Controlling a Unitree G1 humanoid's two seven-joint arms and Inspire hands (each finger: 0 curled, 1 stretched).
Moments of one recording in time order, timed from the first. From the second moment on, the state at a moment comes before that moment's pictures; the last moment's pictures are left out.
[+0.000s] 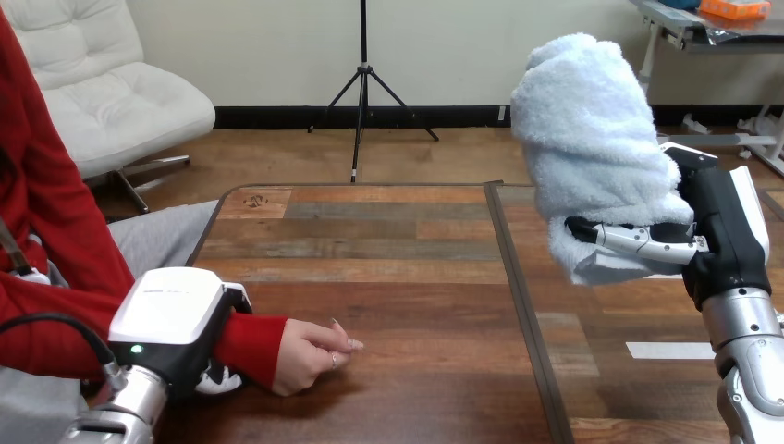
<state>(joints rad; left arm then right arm) -0.06 0.58 -0.26 0.27 0.93 -0.07 0.17 -0.30 -0.36 -0.16 0.60 0.06 -0.51 0.10</state>
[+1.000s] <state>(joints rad) -0.06 0.58 -0.27 0.30 0.87 -0.12 0.19 -0.30 -0.35 -0.16 0.60 0.05 -0.49 0.08</state>
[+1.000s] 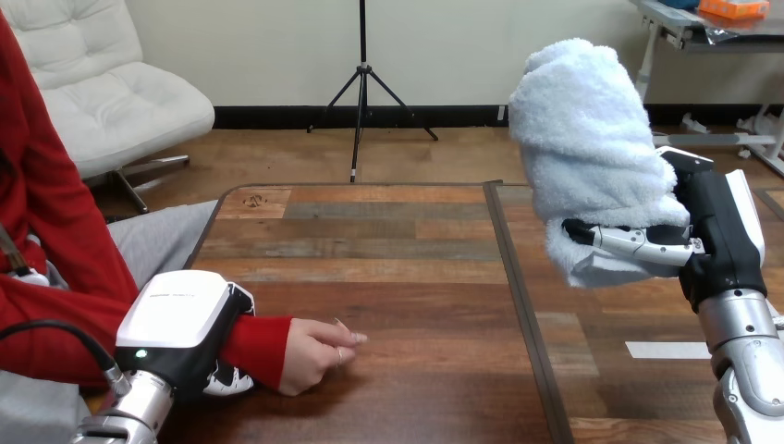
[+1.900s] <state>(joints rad) -0.06 0.59 -0.26 0.31 0.82 -0.14 0.19 -0.30 -0.32 -0.16 0.59 0.03 -0.45 0.07</state>
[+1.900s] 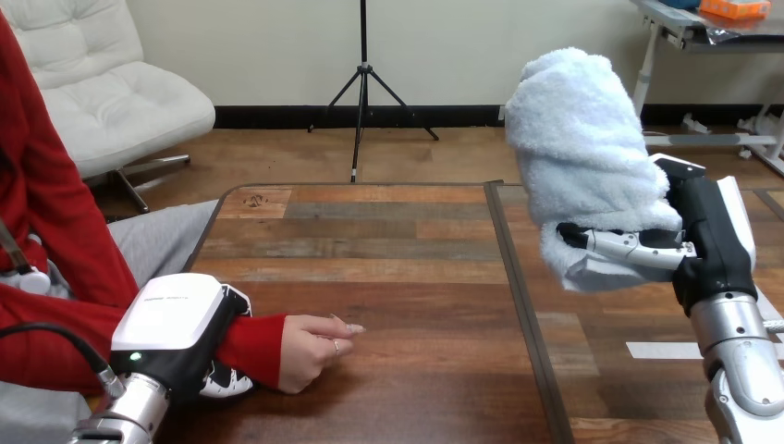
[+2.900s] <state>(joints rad) -0.03 0.59 -0.21 0.31 0.75 -0.21 0.21 -0.30 -0.23 -0.11 0.59 -0.02 -0.44 0.06</state>
